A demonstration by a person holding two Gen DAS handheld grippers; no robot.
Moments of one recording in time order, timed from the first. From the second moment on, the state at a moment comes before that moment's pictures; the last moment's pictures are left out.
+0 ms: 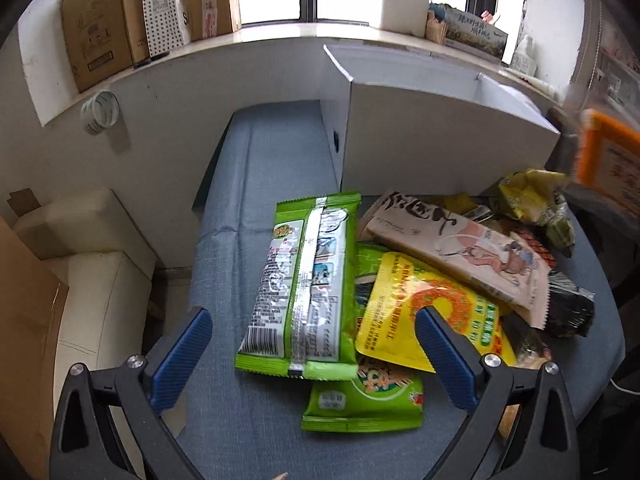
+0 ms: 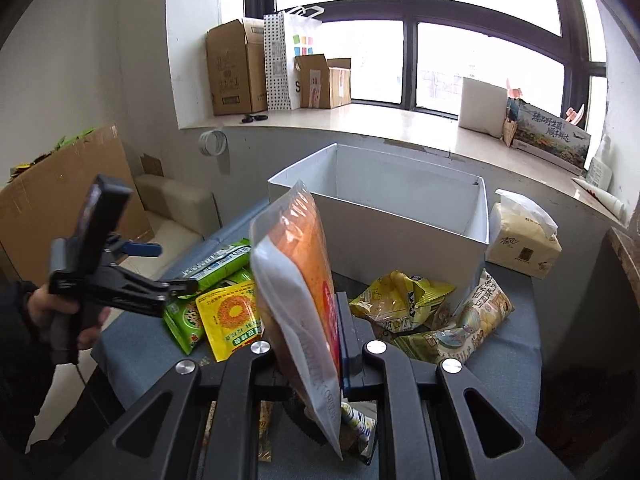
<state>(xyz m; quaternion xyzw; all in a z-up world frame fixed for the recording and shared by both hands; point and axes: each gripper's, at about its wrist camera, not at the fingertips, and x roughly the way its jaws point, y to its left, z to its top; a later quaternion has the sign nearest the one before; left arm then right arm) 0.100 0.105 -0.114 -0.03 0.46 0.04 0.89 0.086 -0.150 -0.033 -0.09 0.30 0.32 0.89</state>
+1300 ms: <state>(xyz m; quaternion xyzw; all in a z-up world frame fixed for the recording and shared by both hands) 0.182 0.037 0.037 0.00 0.30 0.01 0.95 0.207 -0.168 0.046 0.02 0.25 0.26 0.93</state>
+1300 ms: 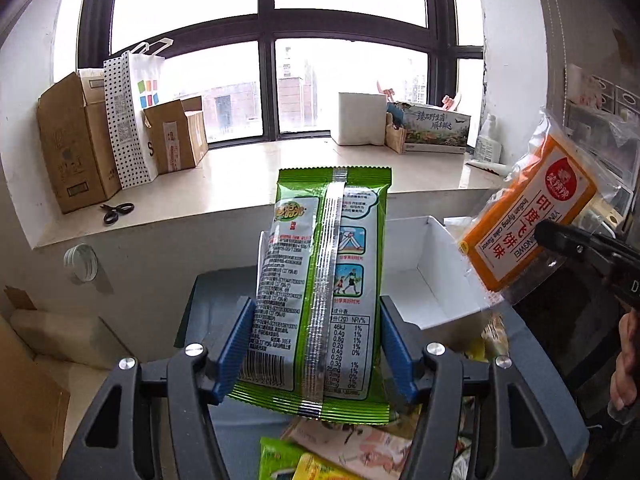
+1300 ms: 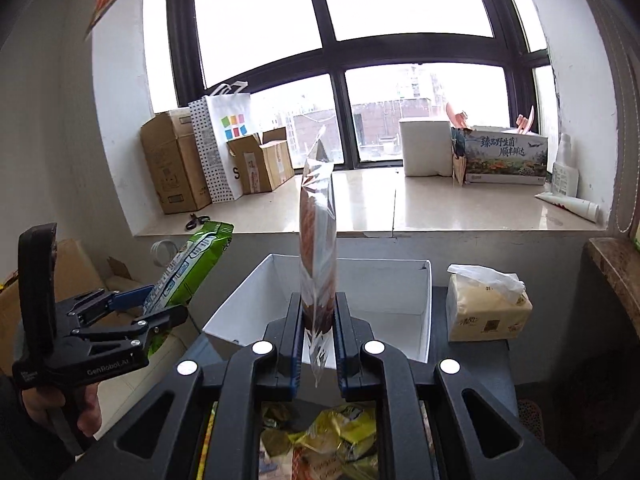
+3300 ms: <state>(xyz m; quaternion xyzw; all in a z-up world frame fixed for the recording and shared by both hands) 0.016 0.044 -0.058 -0.08 0.34 -0.01 0.94 0.229 -0.264 -0.120 0.16 0.43 0.11 0.88</state>
